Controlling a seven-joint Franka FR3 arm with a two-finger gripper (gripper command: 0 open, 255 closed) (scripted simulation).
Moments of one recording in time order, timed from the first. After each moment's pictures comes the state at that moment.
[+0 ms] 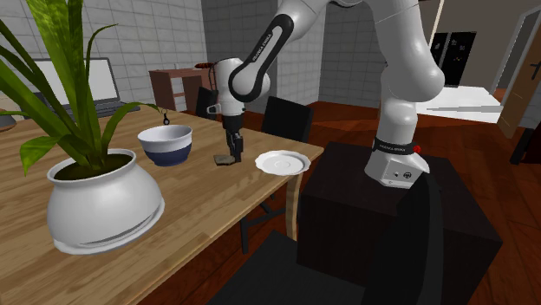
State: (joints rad) arm 0.30 0.40 0.03 -2.15 0.15 2.51 -0.65
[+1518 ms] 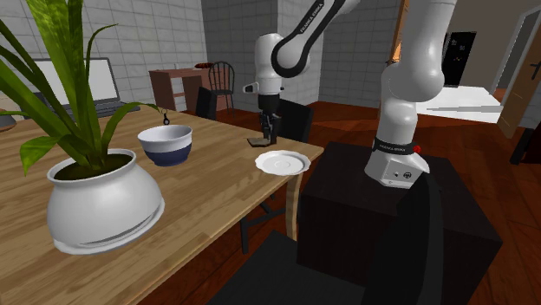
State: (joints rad) arm 0.28 -0.06 0.01 -2.58 0.16 2.48 -0.69
